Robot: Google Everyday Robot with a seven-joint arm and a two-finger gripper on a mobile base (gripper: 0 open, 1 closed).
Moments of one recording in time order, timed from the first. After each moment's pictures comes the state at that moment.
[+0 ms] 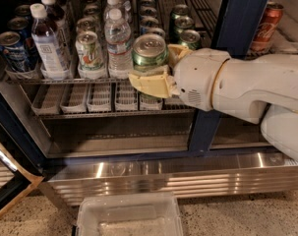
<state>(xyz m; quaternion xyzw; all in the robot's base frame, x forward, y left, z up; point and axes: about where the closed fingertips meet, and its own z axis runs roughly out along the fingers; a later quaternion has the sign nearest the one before) 0.481 -0.003 0.998 -0.39 0.64 0.22 0.62</state>
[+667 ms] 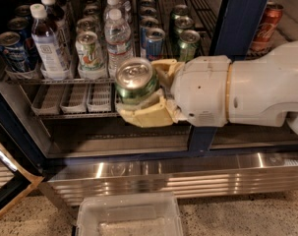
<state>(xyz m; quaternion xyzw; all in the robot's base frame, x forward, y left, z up) 0.407 0.020 0.998 -0.53 0.59 0.26 0.55</state>
